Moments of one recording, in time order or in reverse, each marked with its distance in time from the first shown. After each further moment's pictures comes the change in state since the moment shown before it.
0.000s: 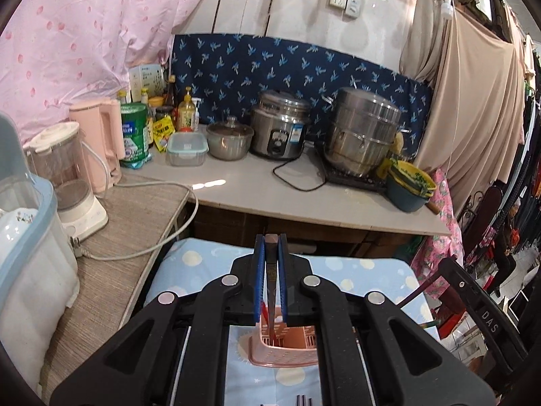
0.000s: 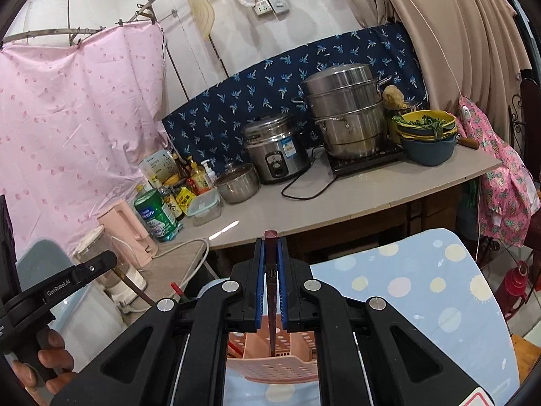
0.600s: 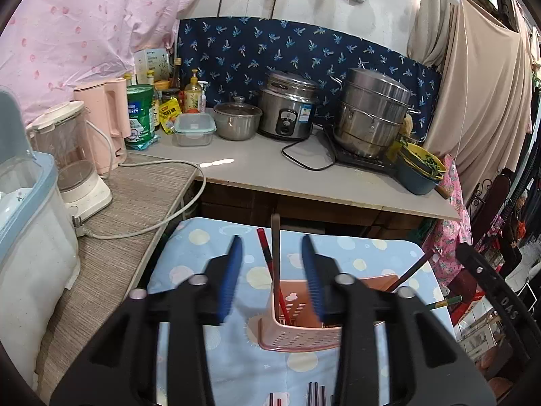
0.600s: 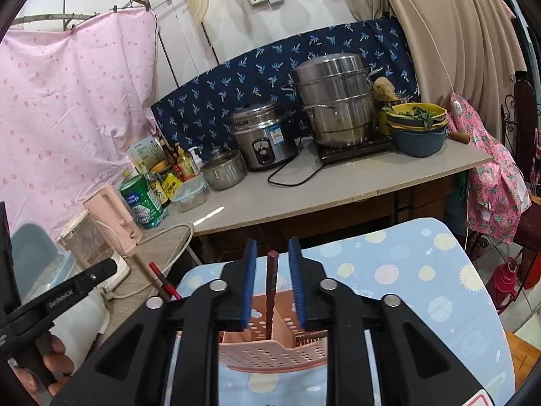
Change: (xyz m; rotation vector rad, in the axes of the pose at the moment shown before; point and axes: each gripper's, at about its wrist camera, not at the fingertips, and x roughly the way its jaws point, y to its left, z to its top) left arm 0.008 0.007 -0.025 0.003 0.037 0.033; right arm -0.009 -0.005 -0.014 -0.007 0.000 -0.037
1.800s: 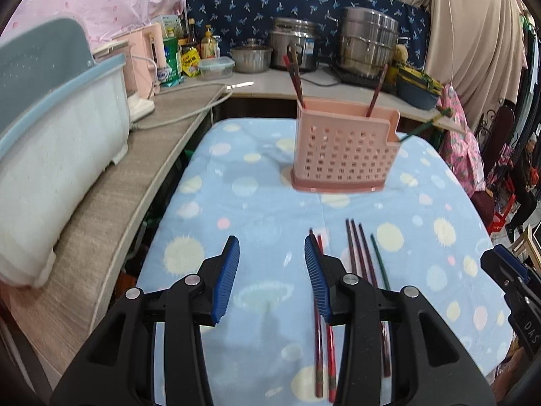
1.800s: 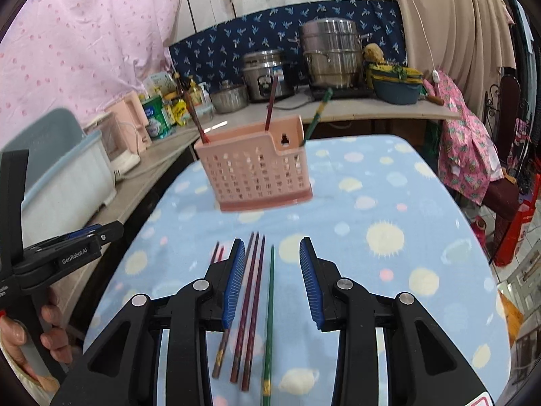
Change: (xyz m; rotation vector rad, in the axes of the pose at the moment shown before) left arm -0.097 0.023 -0.196 0.102 0.174 0.084; right arm -0.144 -0.005 -0.195 -0.116 0.209 -0.052
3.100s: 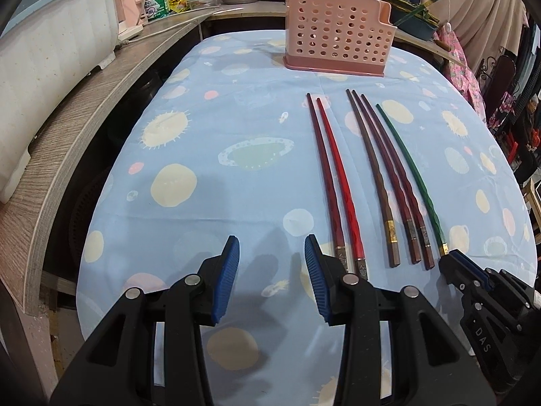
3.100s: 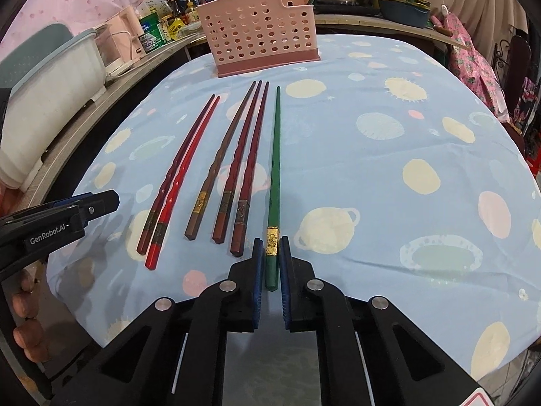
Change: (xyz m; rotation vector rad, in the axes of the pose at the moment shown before) left arm 0.026 -0.005 -0.113 0.045 0.226 -0.009; right arm 0.037 0.008 -0.128 -0.017 0.259 -0.024
